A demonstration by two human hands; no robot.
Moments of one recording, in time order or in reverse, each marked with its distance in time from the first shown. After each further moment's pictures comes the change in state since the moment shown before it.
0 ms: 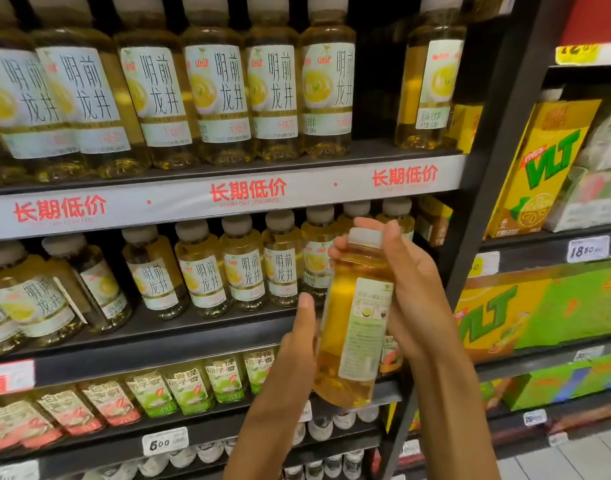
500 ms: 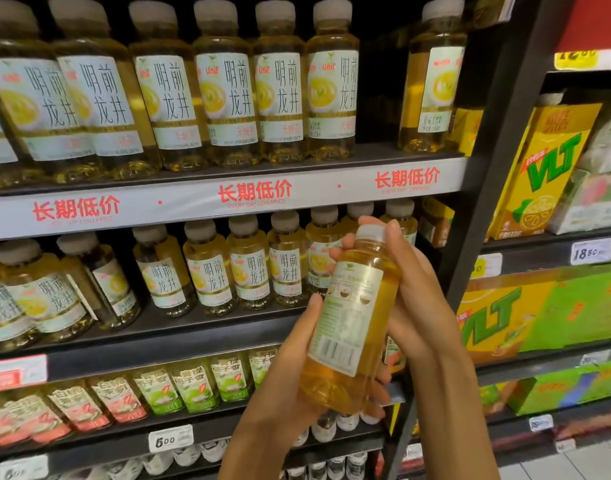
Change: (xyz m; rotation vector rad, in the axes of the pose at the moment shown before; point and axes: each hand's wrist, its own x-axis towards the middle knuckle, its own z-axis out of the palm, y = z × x) left_hand 0.001 -0.014 -0.013 -0.322 -0.336 -0.109; right_hand -0.003 -0.001 0.004 0.118 -0.074 0.054
